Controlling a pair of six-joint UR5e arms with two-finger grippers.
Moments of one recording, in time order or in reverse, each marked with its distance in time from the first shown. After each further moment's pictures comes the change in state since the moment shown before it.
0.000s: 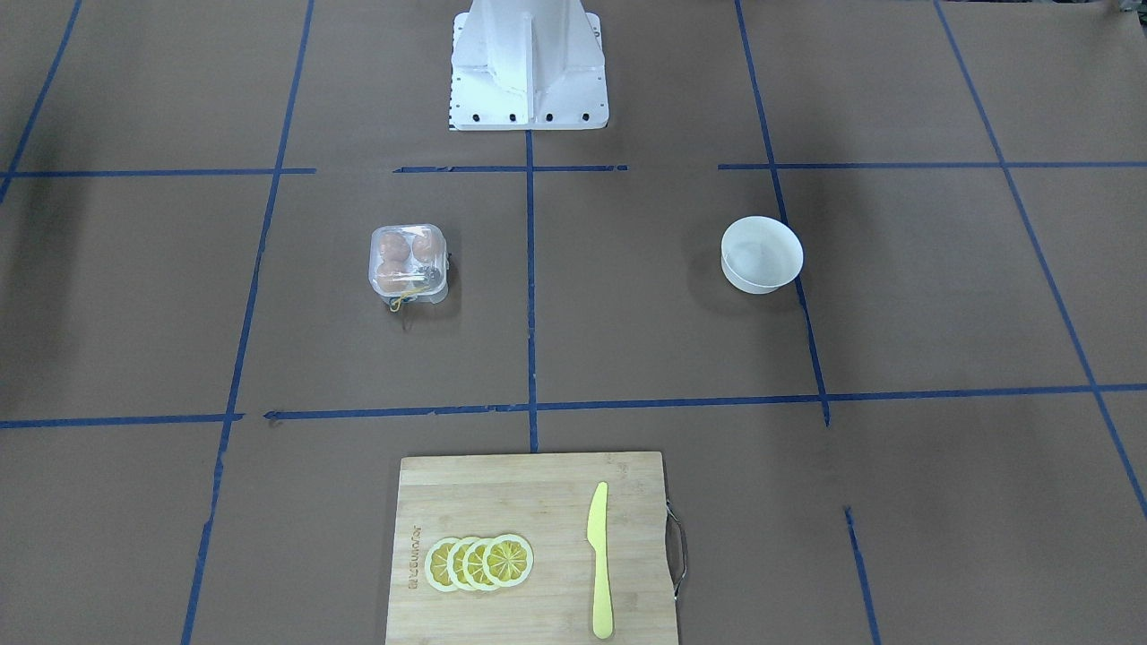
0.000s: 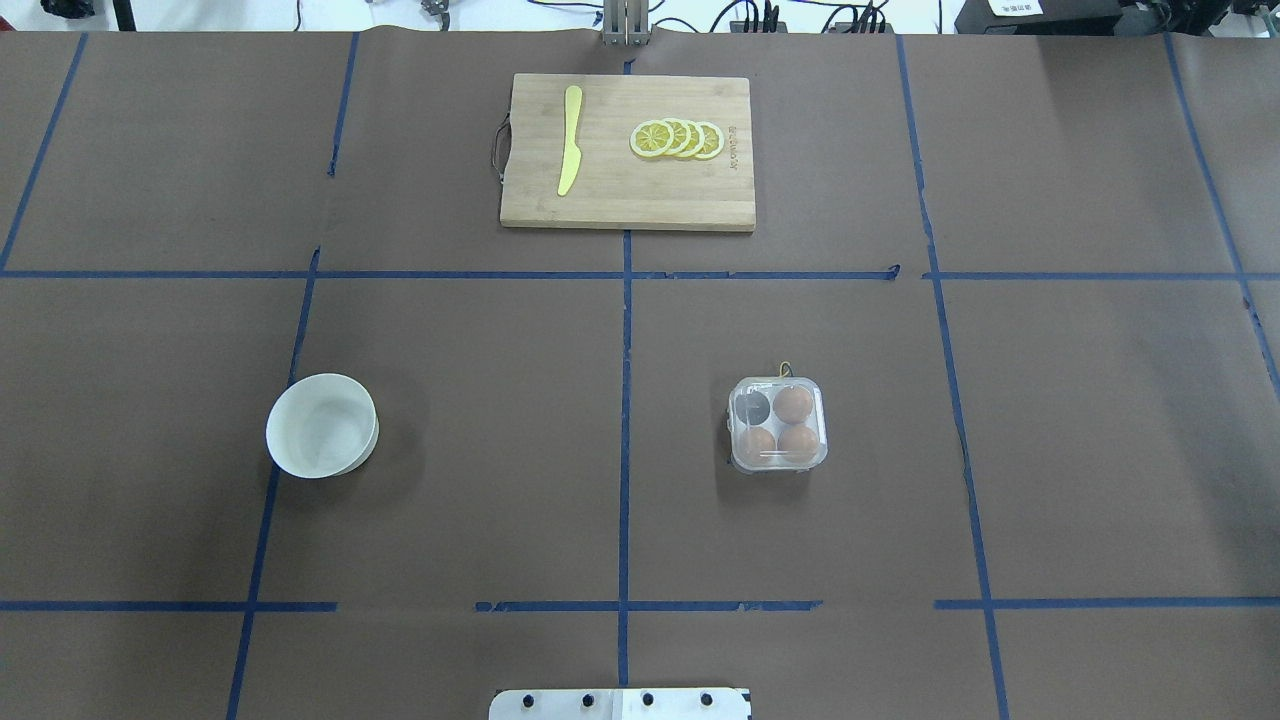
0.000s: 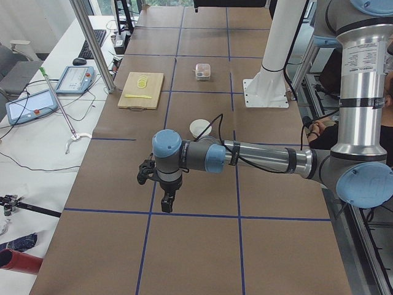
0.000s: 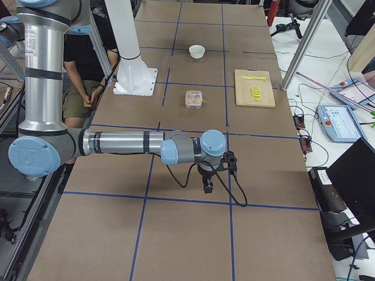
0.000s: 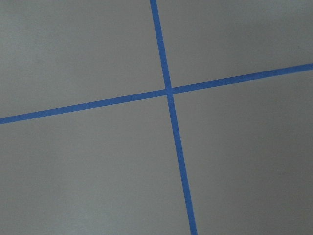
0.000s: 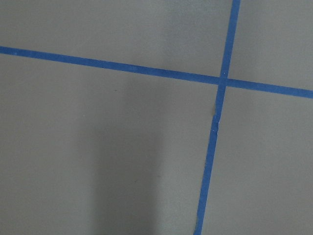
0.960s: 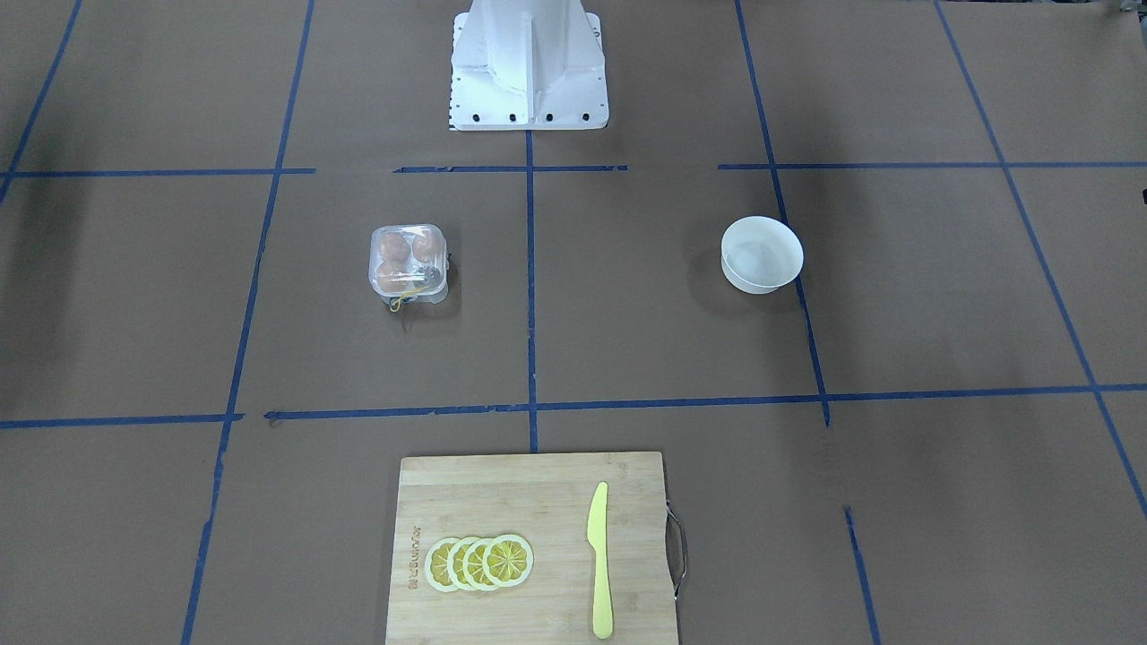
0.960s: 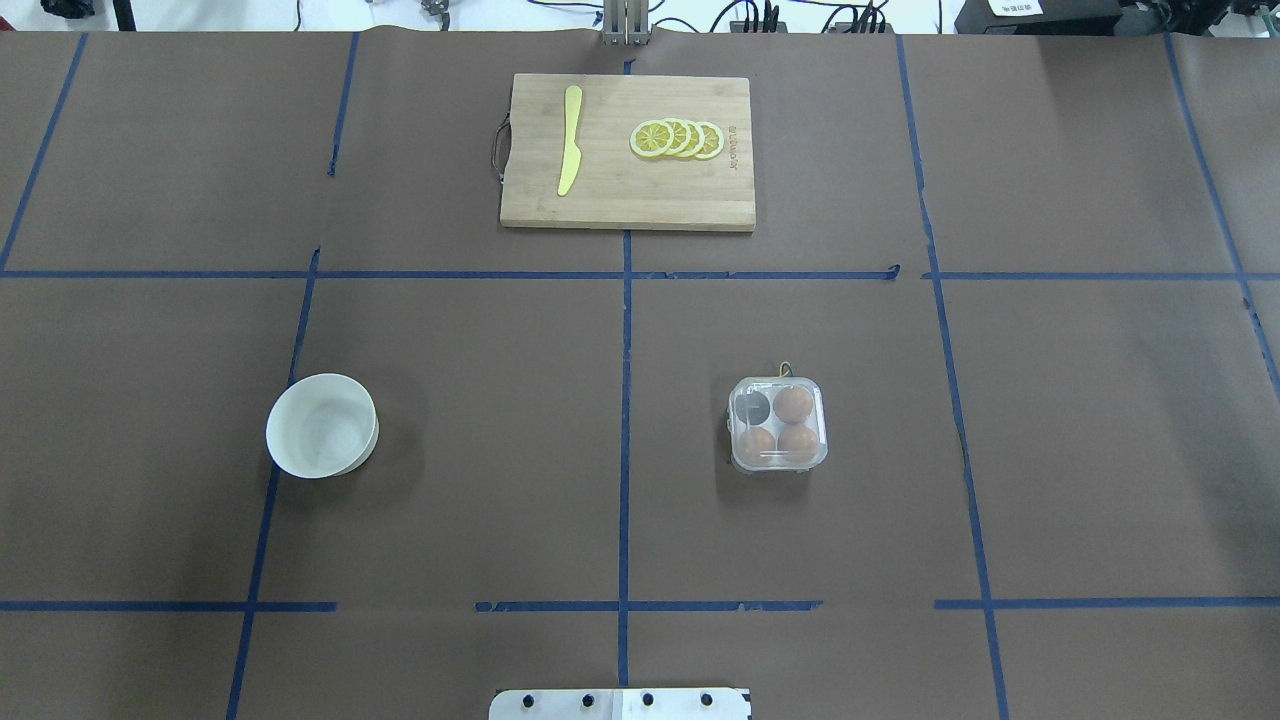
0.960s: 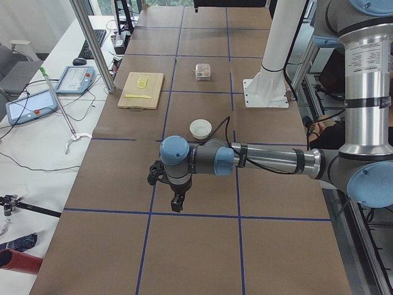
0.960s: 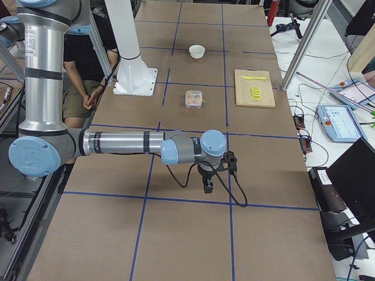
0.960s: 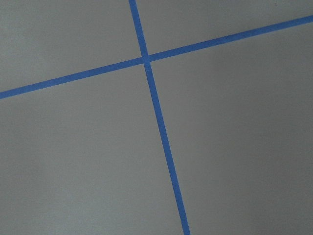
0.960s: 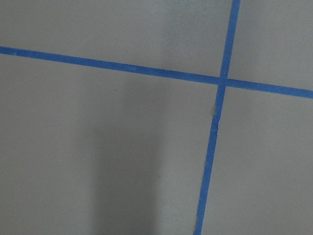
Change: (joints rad) left arm -0.001 0.054 -0.018 0.015 -0.133 0.100; right arm 0.000 0.001 -0.002 0.000 0.000 0.000
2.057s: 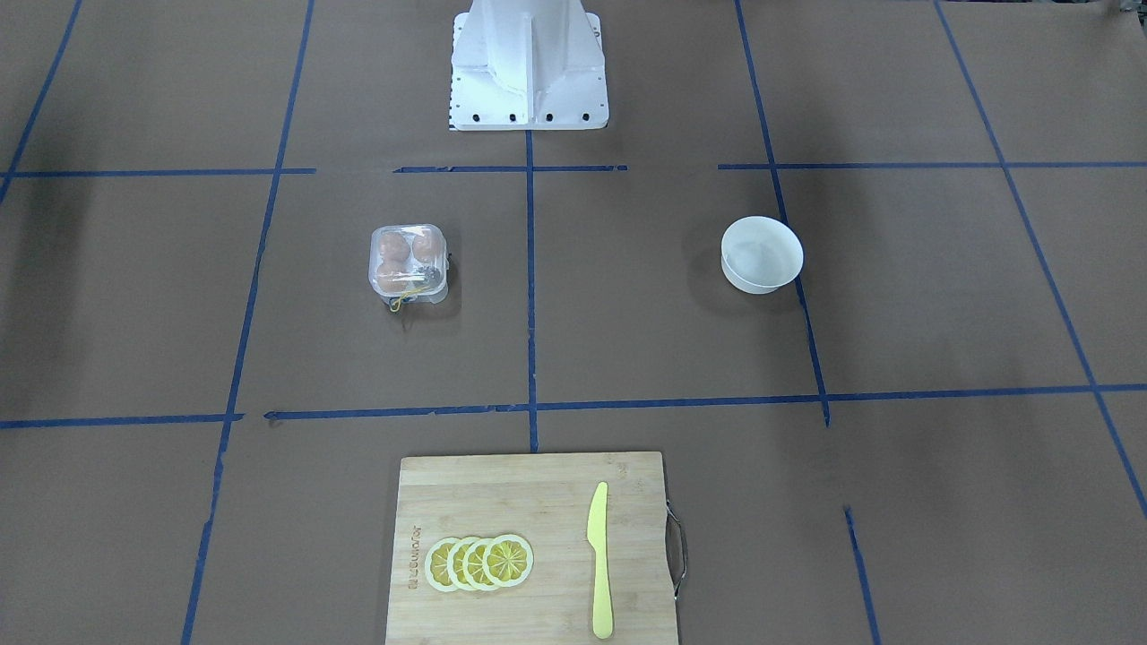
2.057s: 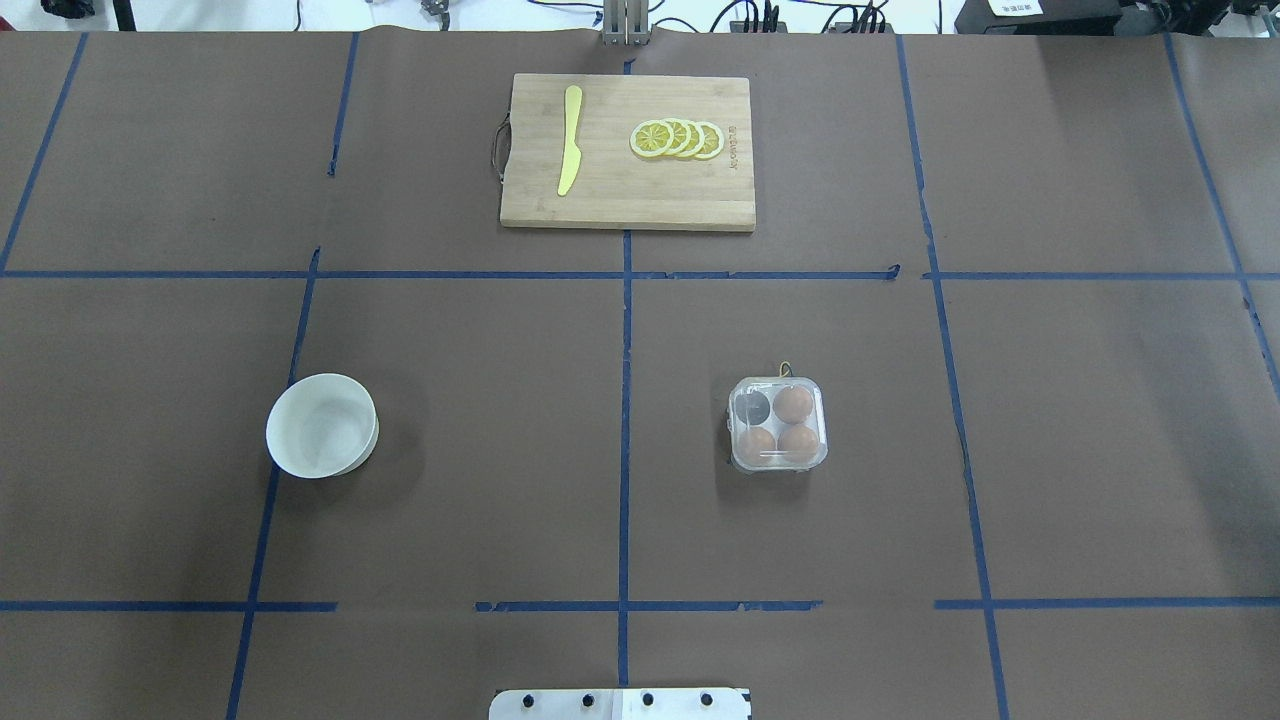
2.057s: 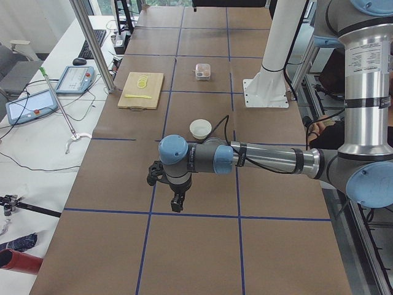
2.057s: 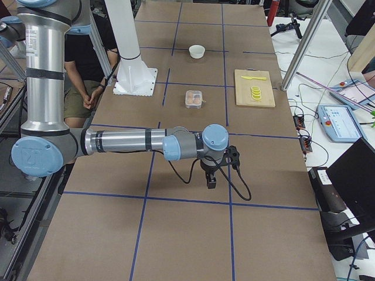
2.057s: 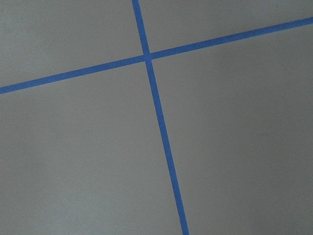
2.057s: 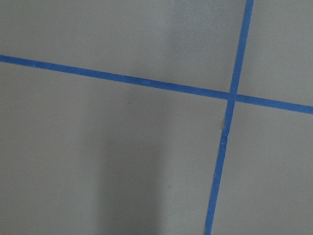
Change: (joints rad) left arm -0.008 -0.008 -0.004 0.036 0.008 0.002; right arm 0.001 0.018 0.026 -0.010 0.003 0.001
